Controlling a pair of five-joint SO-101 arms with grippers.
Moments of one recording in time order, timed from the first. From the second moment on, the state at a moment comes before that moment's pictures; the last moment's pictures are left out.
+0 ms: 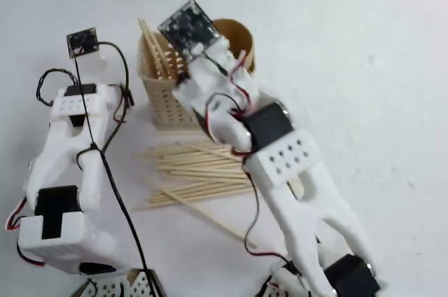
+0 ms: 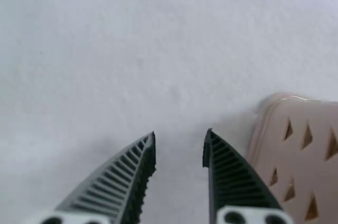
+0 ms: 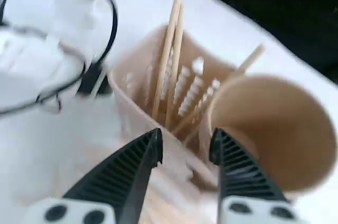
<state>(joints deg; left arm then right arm) -14.2 5.8 24.3 45.6 12.0 -34.3 -21.2 7.3 60.8 14.6</state>
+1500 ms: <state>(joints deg) -16.0 5.8 24.3 43.0 12.0 -33.1 -3.8 -10.7 69.7 30.5</state>
